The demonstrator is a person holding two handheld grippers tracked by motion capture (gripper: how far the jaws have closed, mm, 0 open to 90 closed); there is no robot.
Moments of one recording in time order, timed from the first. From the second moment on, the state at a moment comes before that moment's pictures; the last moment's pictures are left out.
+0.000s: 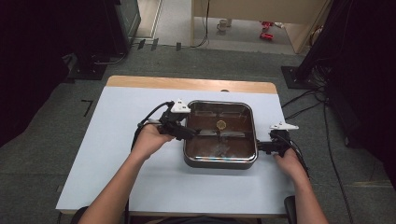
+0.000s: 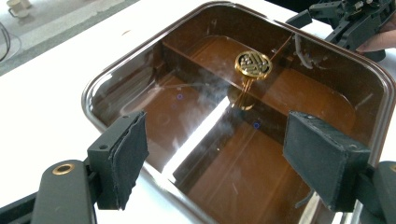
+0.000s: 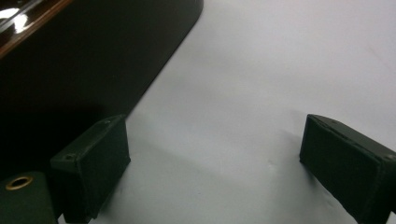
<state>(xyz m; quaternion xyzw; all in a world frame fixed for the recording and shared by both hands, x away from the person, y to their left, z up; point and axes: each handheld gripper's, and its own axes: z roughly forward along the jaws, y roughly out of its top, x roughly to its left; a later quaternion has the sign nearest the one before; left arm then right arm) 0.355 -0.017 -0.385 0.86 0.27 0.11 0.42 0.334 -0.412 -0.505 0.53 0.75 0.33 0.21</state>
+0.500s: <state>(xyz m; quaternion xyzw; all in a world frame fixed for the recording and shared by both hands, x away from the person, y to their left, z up) 0.326 0.028 -0.402 0.85 0.29 0.13 0.42 0.334 -0.412 -0.505 0.54 0.75 0.33 0.21</state>
